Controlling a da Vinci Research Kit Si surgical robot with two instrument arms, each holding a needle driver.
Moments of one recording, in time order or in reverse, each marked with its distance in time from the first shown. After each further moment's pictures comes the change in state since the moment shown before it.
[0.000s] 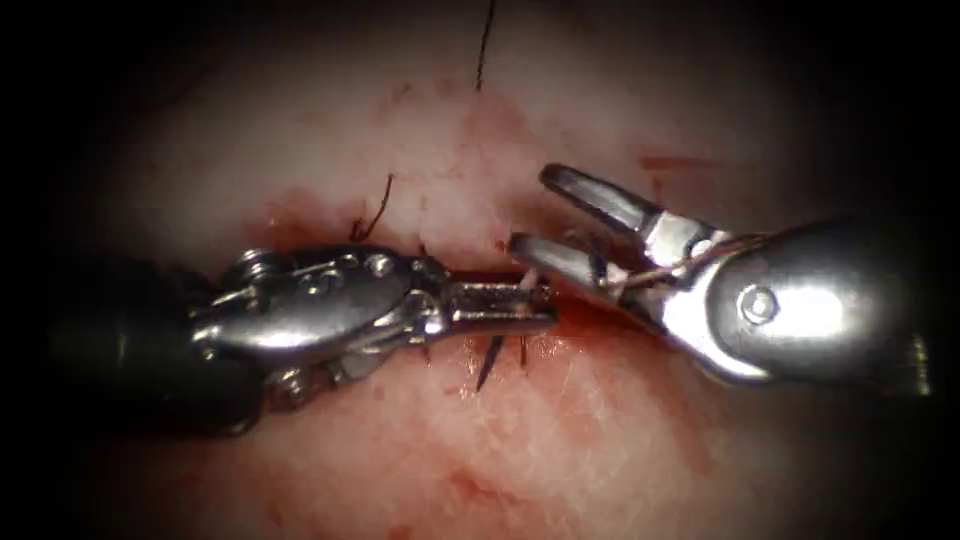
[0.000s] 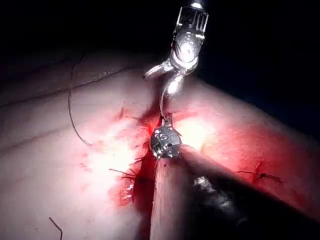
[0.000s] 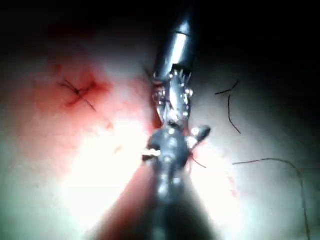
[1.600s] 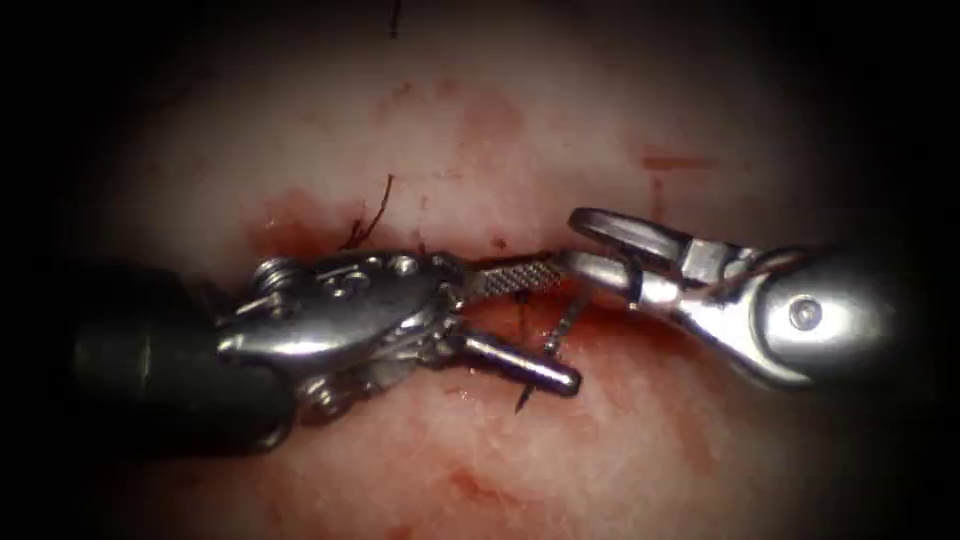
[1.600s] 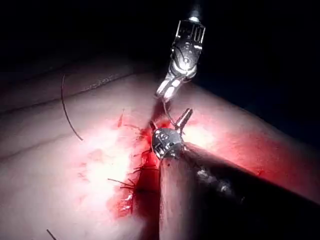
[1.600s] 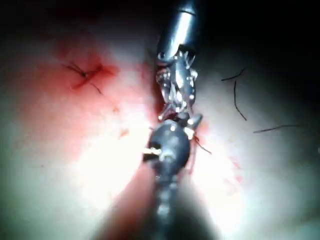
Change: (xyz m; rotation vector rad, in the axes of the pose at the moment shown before) right arm -0.003 0.000 -0.003 0.137 0.004 -0.031; left arm 0.002 0.001 0.002 -0.028 0.049 -0.088
